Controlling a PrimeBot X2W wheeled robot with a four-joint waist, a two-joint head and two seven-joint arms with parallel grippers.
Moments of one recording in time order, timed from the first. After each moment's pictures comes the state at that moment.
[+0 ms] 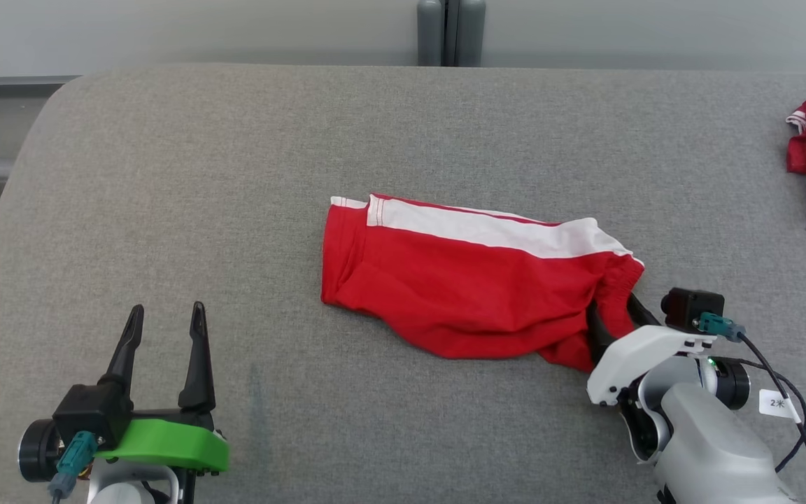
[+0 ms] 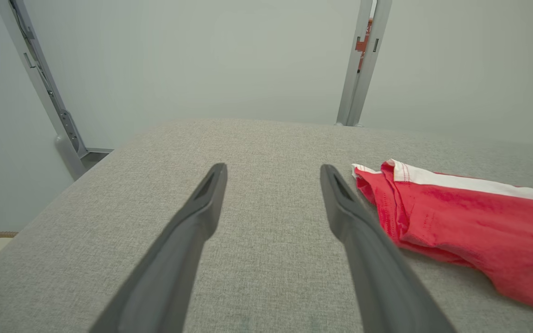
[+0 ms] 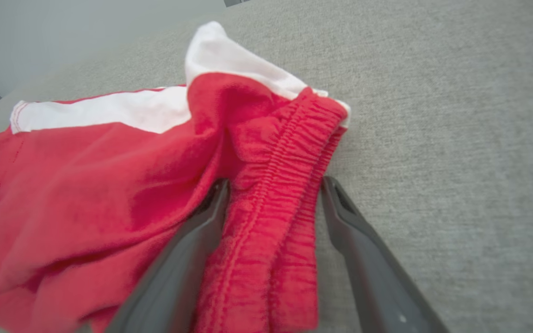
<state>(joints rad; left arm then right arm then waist) -0.08 0.05 0.03 0.21 -0.17 -0.13 -0.26 -0.51 -0.09 0.23 0.97 0.50 0.13 -0.26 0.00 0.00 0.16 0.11</state>
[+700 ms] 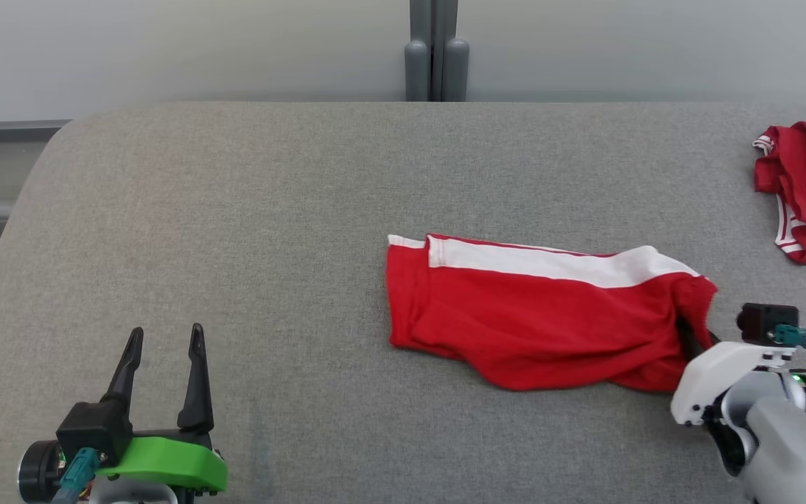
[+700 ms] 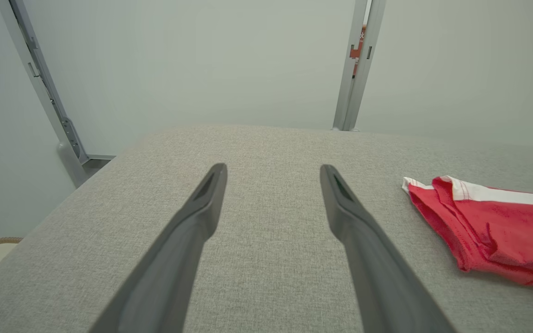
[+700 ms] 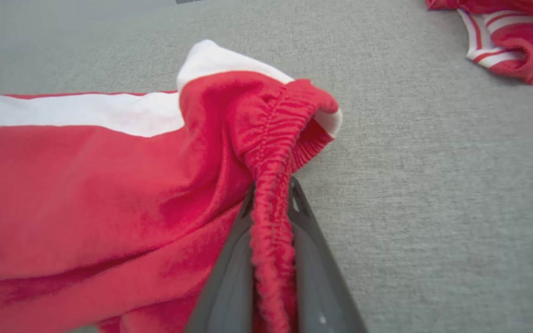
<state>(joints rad) -0.05 0.05 0.04 0.23 -0.15 -0.13 -0.26 -0.50 -0.28 0.39 1.03 0.65 0.13 -0.25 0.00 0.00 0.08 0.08</state>
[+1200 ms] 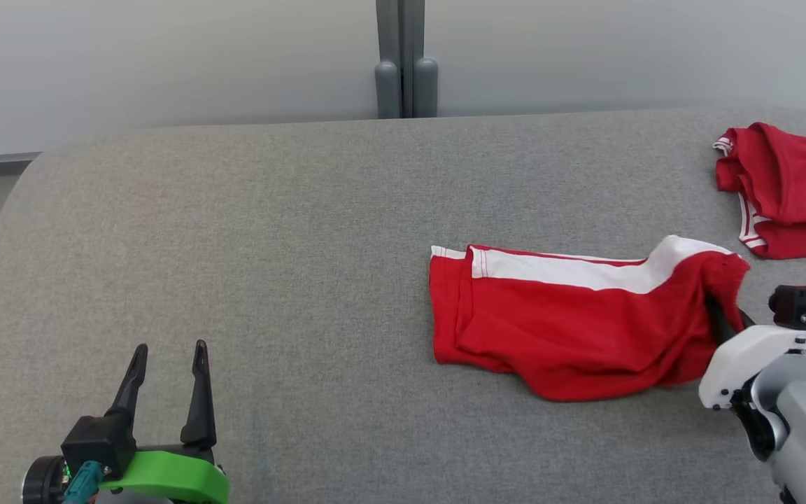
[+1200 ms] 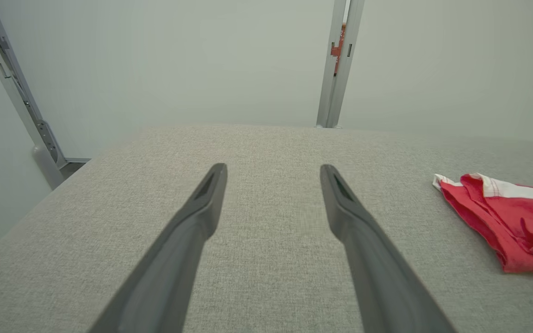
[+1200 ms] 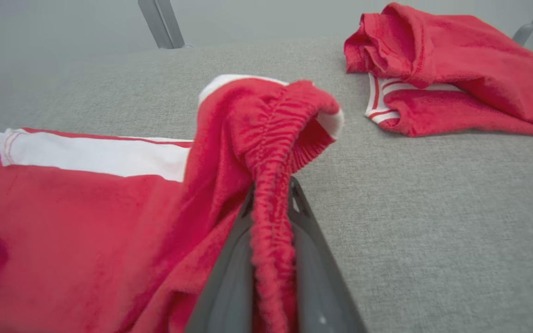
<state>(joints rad) -0.02 0.05 0.04 0.23 -0.15 -0.13 -0.26 -0.49 -0.40 0.45 0.95 0.70 0.13 -0.26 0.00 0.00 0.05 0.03</state>
